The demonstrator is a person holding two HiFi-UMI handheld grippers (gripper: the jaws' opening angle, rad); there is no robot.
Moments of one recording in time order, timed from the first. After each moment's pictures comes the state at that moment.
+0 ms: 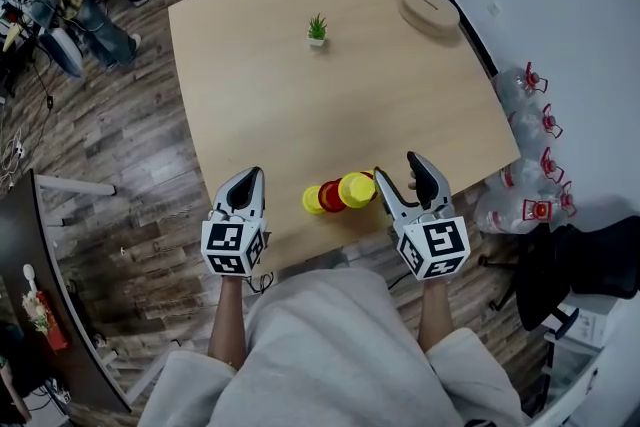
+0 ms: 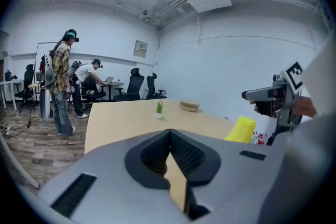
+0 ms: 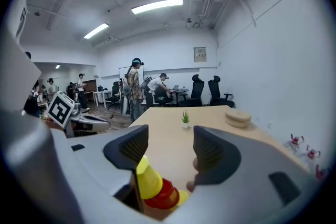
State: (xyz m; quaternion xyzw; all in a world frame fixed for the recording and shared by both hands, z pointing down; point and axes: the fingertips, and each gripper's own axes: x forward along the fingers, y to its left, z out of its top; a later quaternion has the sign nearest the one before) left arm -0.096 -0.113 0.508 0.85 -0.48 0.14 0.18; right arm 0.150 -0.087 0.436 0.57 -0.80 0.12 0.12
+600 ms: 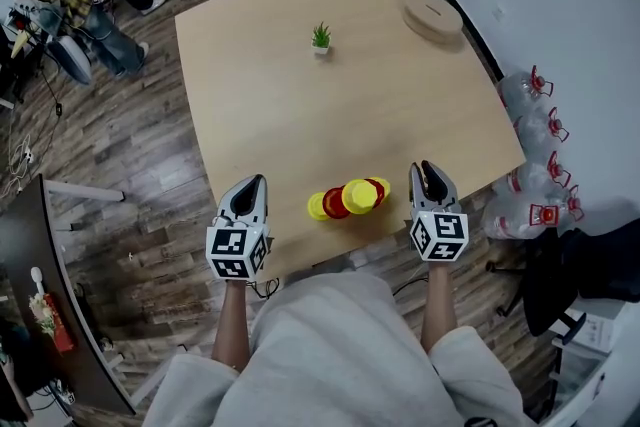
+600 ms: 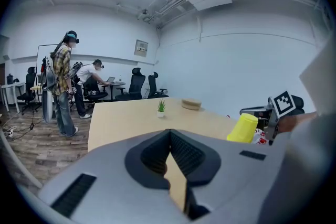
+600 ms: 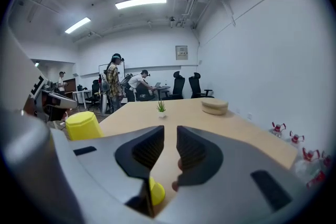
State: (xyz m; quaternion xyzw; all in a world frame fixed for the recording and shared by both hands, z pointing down) left arm -0.100 -0.113 0.512 0.84 -0.49 0.15 0.17; right arm 0.233 -0.093 0.520 0.65 -0.74 0.14 0.12
